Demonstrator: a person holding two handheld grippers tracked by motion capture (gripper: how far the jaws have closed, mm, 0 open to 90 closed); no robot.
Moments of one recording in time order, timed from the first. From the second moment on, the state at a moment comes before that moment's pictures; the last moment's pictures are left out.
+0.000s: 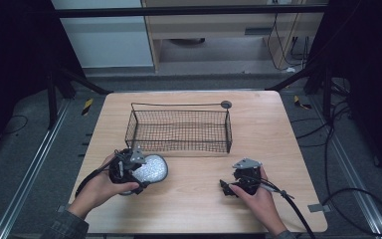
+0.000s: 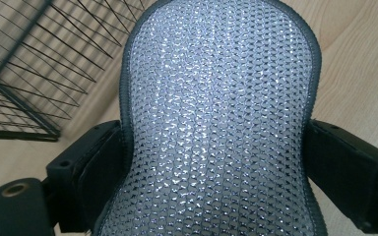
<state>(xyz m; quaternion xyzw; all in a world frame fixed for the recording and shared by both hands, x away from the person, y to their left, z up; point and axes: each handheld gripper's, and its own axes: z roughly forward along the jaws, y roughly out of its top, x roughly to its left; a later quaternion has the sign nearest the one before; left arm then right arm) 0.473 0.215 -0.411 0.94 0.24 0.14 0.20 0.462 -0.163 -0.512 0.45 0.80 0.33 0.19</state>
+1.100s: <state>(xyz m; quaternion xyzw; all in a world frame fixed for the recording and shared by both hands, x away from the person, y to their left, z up) 0.506 0.195 -0.354 0.94 0.19 0.22 0.16 0.462 -0.163 -0.512 0.45 0.80 0.33 0.19</state>
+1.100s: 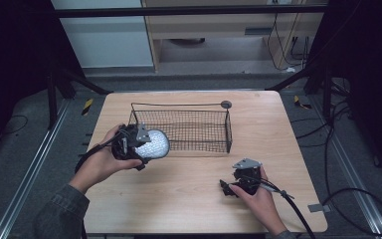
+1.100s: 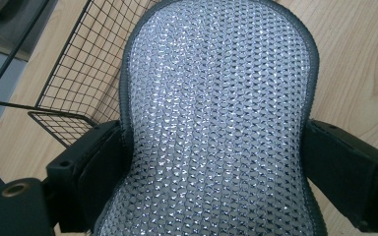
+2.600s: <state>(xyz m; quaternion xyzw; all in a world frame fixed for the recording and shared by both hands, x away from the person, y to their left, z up) 0.541 0.183 -0.342 0.94 0.16 0.28 0.13 0.463 -0.163 -0.512 0.45 0.80 0.33 0.19</state>
